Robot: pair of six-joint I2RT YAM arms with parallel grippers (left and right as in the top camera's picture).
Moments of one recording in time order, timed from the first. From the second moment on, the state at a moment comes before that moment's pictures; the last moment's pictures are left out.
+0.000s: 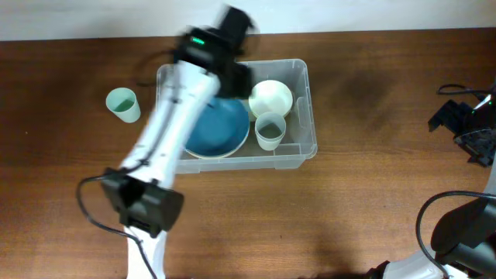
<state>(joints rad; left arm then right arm) -0.42 2.15 2.39 -1.48 -0.14 -0.45 -0.52 1.79 1.74 -1.41 0.00 0.31</state>
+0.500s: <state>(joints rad) 0.18 2.31 2.44 -1.49 -0.11 -0.50 -0.52 1.79 1.74 -1.41 0.00 0.31</state>
